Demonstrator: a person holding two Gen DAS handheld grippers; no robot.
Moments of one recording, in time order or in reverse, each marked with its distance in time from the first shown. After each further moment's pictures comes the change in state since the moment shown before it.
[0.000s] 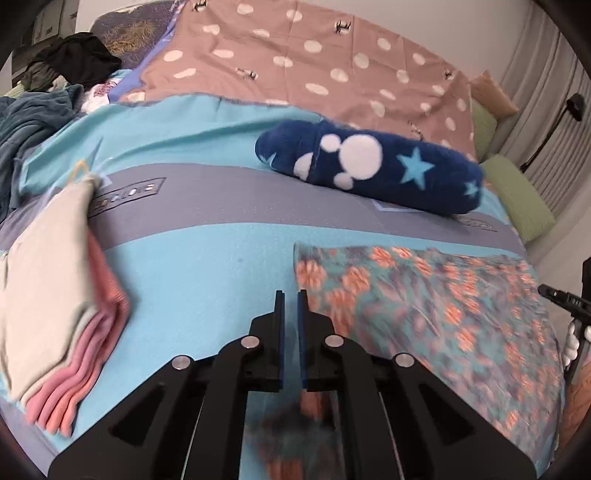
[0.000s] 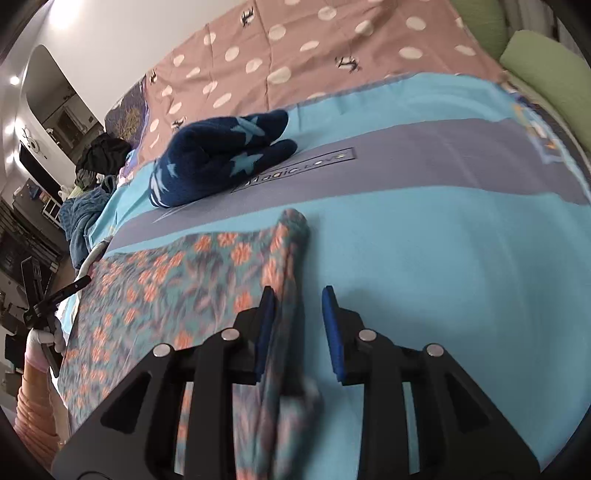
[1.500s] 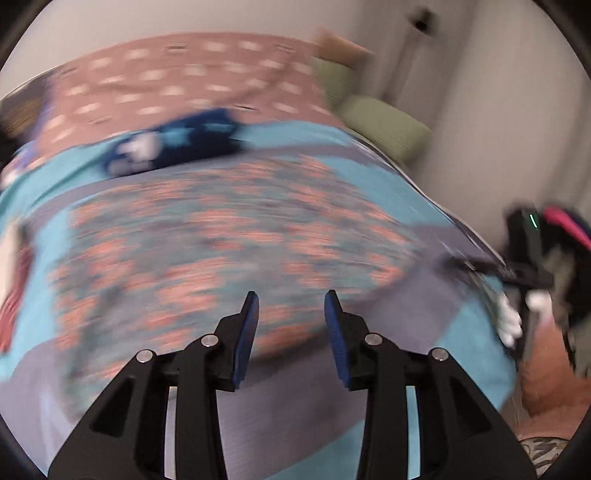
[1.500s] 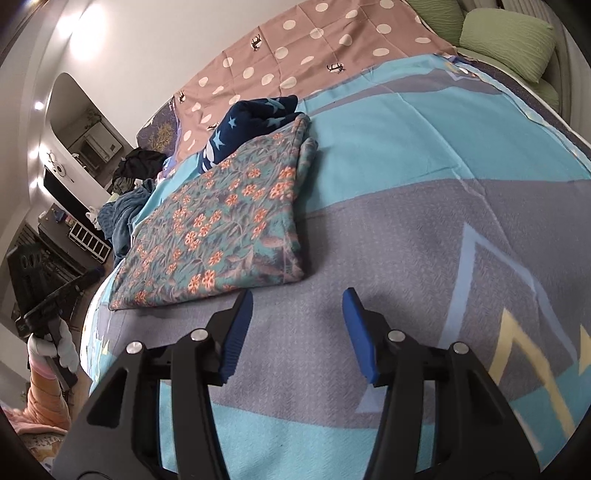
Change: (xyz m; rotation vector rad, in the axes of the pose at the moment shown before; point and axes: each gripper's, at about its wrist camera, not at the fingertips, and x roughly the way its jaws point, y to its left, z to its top) left arm -0.123 -0.233 -0.164 0.412 0.020 -0.287; right arm -0.130 -0.005 -0.195 0.084 -0.081 0.095
